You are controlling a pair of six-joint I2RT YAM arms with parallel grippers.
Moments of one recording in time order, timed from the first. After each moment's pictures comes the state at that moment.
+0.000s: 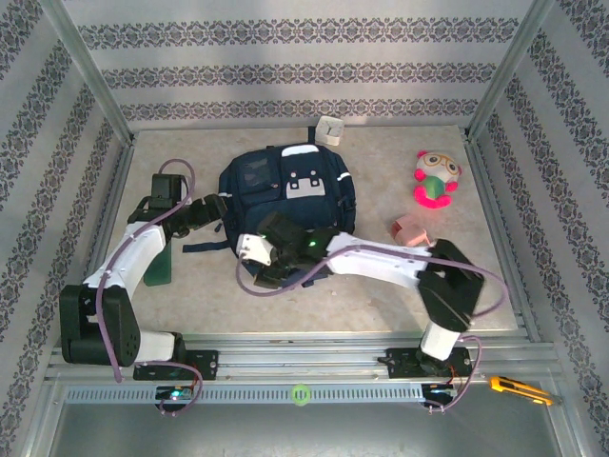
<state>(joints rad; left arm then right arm) 0.01 1.35 0.91 -0.46 0.25 -0.48 1.02 1.78 1.26 -0.41 -0.08 -0.41</state>
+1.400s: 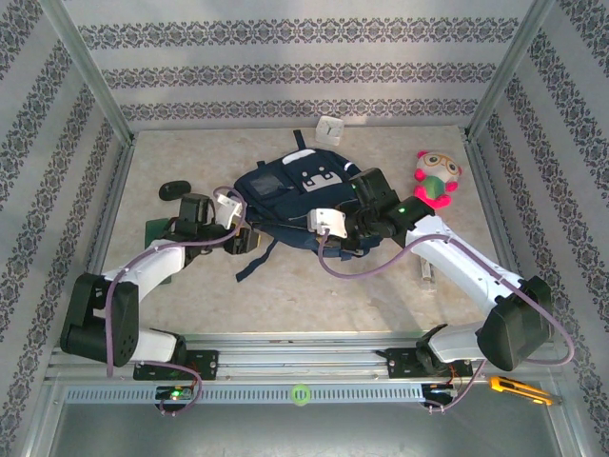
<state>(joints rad) -0.17 1.39 0.70 -0.09 0.60 0.02 0.55 1.36 1.14 -0.70 -0.54 -0.97</state>
